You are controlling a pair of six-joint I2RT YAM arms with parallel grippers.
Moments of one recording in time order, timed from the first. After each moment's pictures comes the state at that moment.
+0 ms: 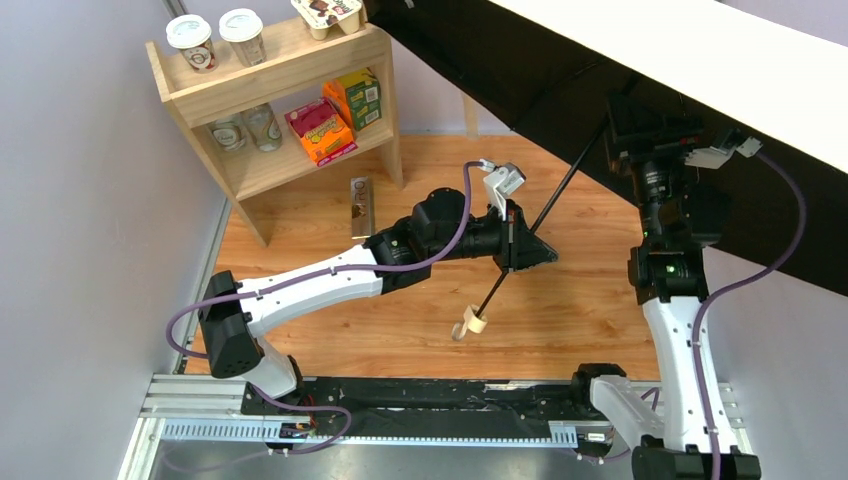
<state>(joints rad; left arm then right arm) -1.12 1.56 1.42 0.11 0.29 -0.64 0.02 0.88 1.09 0.22 -0.10 1.24</state>
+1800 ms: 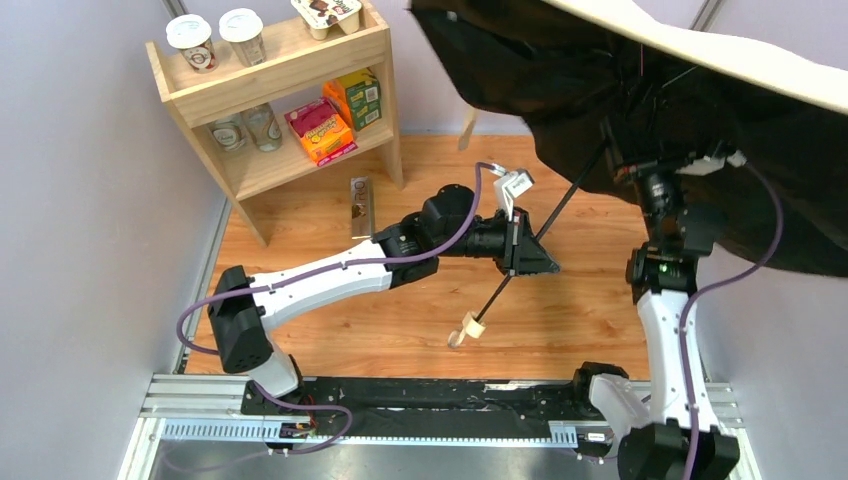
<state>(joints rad) -1.09 1.60 1.43 0.14 0.42 -0.76 -0.17 0.98 0.97 0.58 -0.40 1.55</state>
